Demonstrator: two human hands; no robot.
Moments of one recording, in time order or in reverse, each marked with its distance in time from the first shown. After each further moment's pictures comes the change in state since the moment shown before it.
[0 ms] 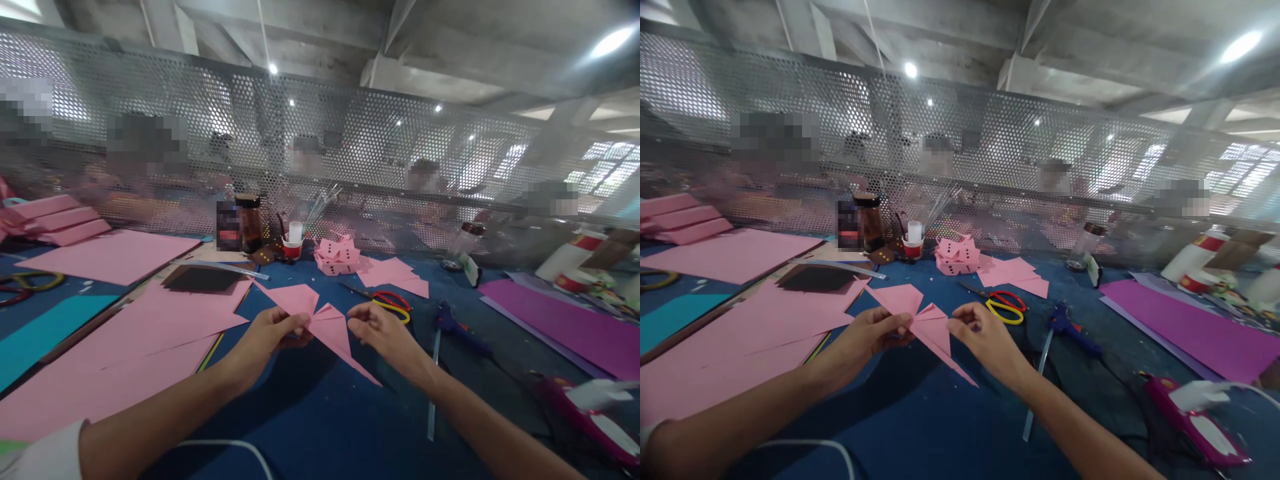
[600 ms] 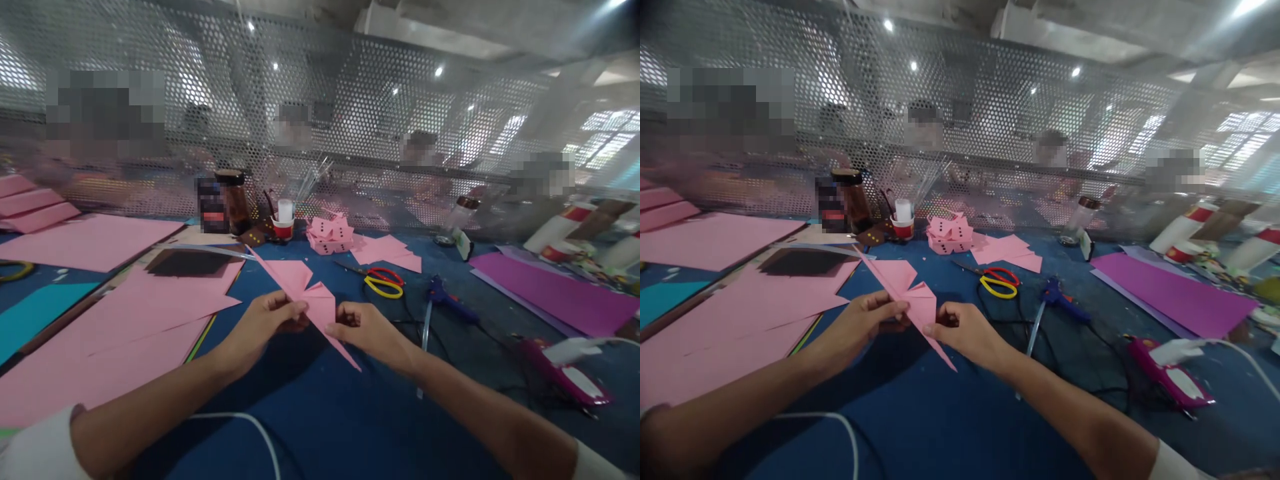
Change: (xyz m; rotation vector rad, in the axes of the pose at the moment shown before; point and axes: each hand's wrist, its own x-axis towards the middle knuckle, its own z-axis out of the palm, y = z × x) left_hand 0.000 -0.015 0.000 0.114 -0.104 0.041; right_hand -0.009 0.005 0.023 0.177 -0.226 0.075
